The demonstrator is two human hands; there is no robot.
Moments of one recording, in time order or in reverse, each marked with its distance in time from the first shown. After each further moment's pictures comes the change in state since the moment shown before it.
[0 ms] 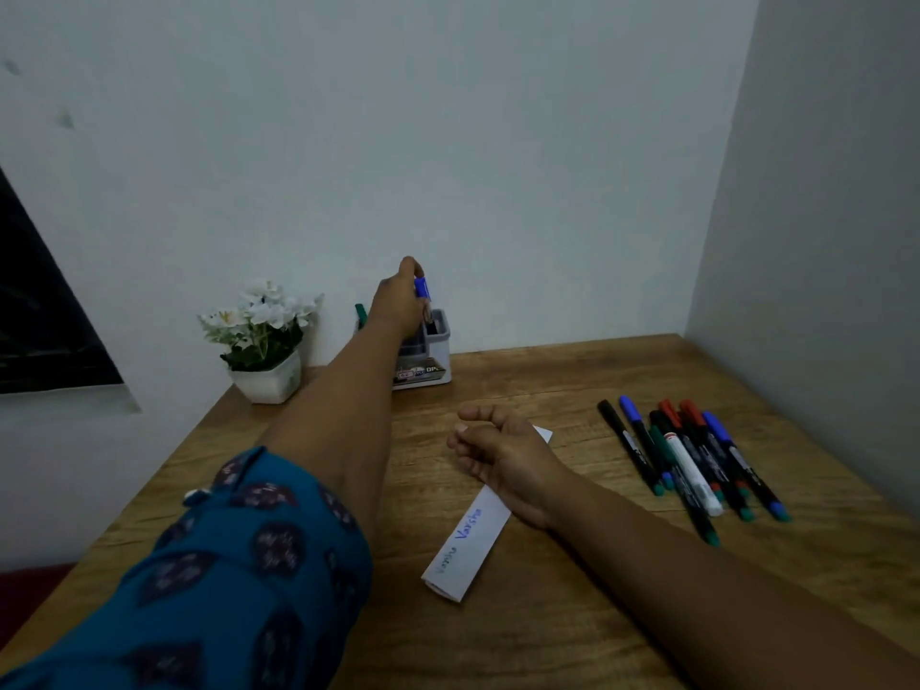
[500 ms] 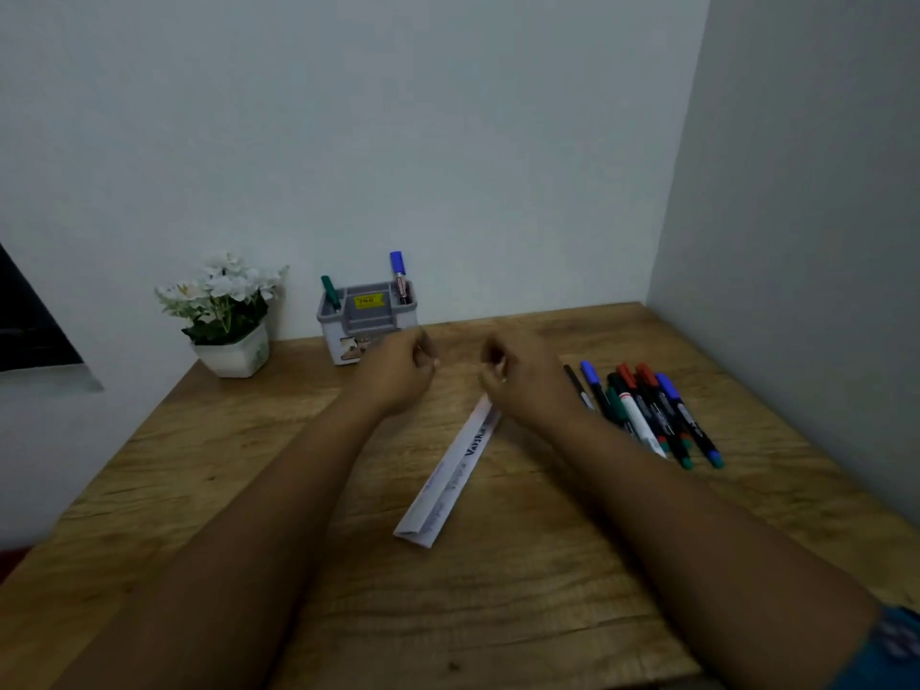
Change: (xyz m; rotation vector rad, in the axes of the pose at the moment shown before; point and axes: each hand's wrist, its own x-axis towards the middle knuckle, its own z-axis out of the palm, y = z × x) left_hand -0.151 0.045 -0.003 -0.017 -0.207 0.038; right_hand -0.008 -0.043 -0.041 -1.198 0.328 -0.567
